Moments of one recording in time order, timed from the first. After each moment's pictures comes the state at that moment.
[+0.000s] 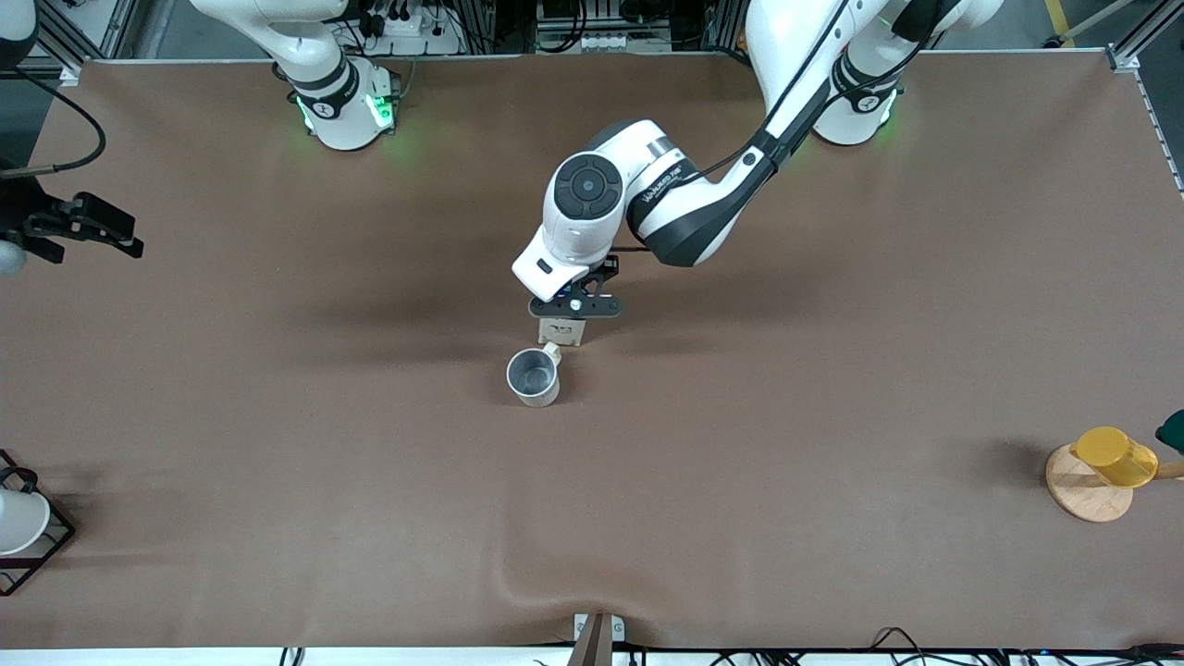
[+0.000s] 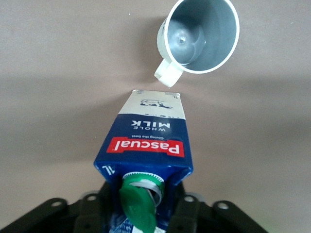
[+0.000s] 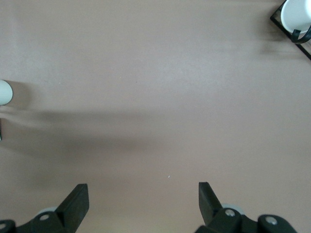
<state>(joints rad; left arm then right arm) -0.60 0.69 -0.33 -1.33 0.00 2.00 -0.89 -0.02 -0.05 -0.06 -1.71 0.00 1.63 -0.15</state>
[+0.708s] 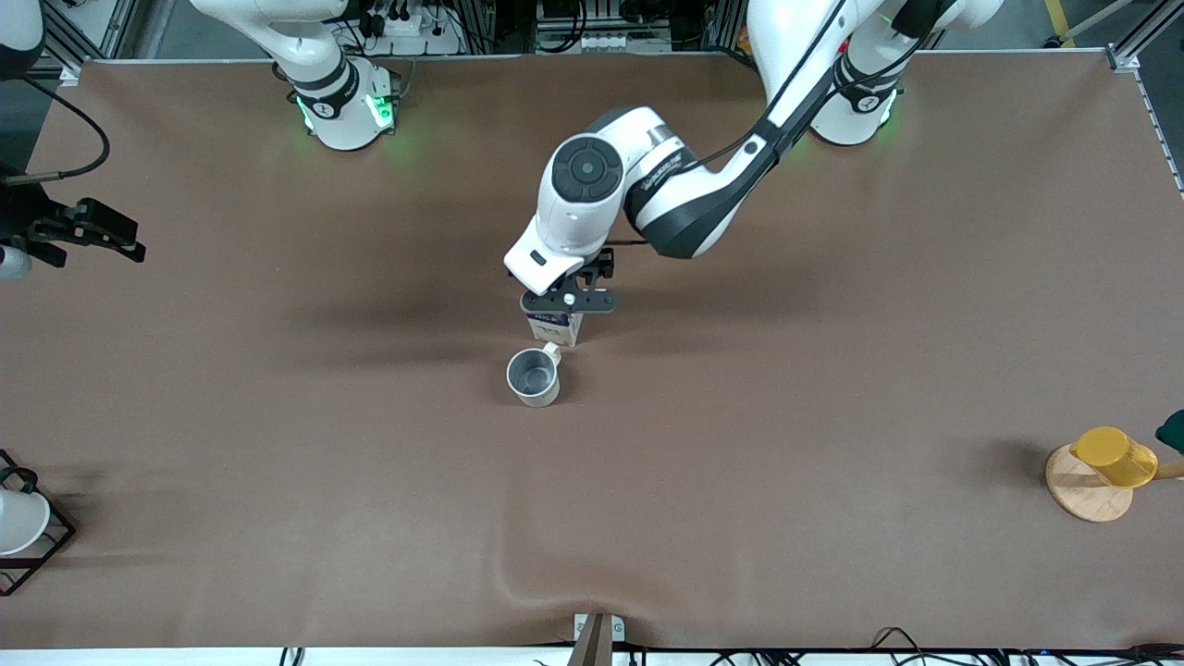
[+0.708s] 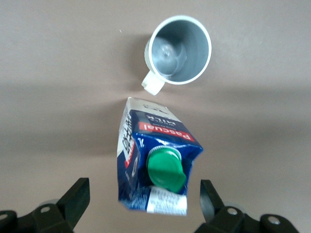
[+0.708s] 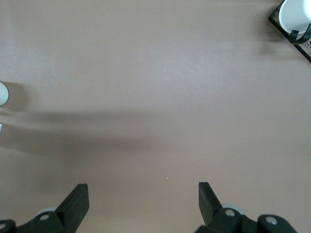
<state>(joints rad) -0.60 0.64 -0.33 -1.29 0.00 1.97 -0.93 -0.02 -0.05 -0.07 -1.71 -0.01 1.64 -0.15</state>
